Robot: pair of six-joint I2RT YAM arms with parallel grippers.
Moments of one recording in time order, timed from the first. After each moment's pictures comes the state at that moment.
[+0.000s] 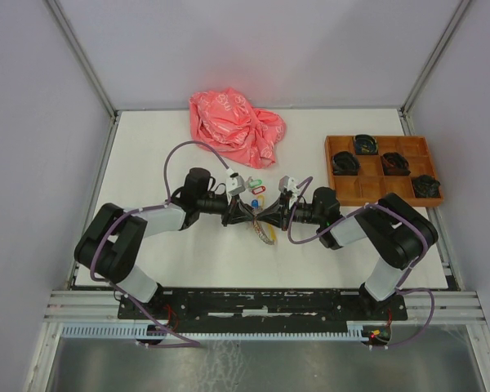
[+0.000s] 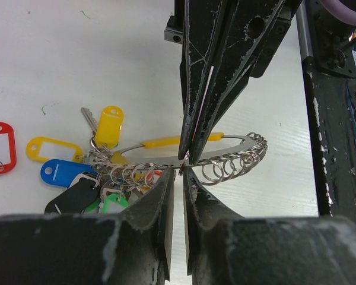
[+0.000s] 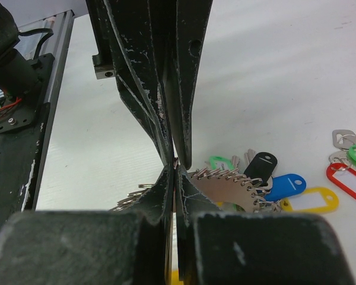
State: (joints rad) left arm -0.48 1.58 0.66 0.36 0.98 0.25; right arm 0.55 1.73 0.45 1.19 -0.84 0.12
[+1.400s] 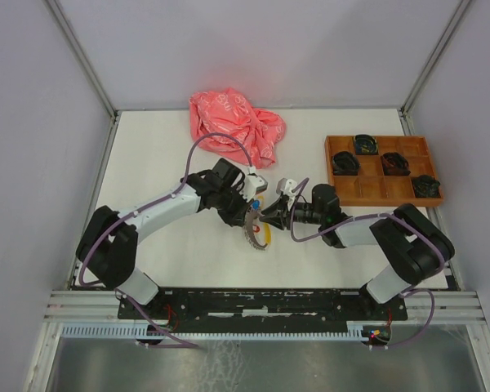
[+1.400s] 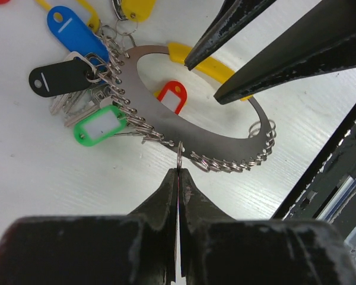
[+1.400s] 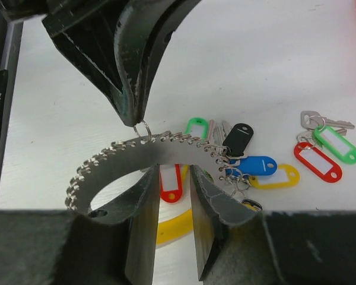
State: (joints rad) left arm -0.67 1.56 1.06 -0.56 0.37 0.18; right arm 0.56 1.57 0.46 0.86 -0.76 -0.11
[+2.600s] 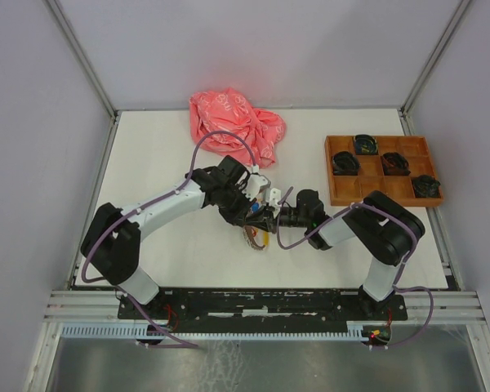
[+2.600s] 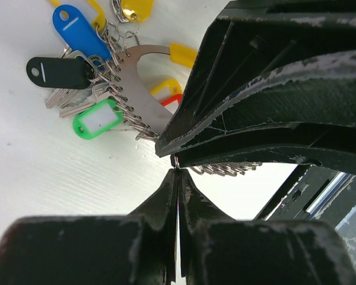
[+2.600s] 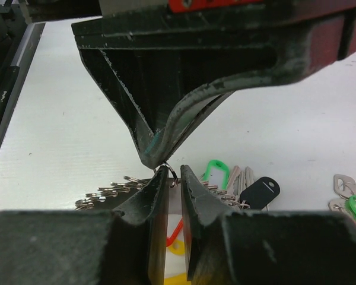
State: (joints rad) left arm -0.70 1.60 1.15 -0.69 0.32 0.16; right arm 0.67 1.79 0.52 1.12 -0.78 -0.16
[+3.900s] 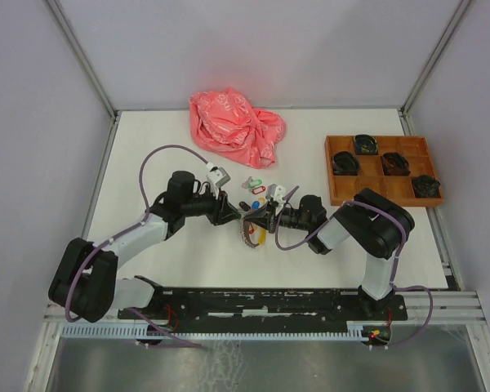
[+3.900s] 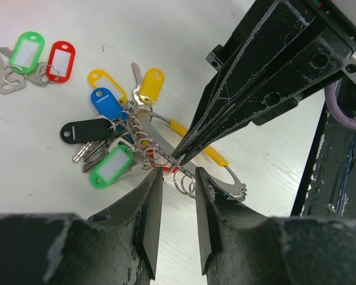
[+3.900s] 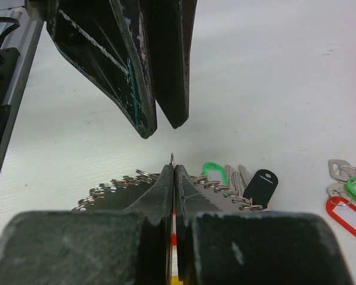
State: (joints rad) left arm -0.43 1.28 0.59 0.15 0.70 -0.01; right arm 0.68 1.88 0.48 1.35 -0.67 0.03
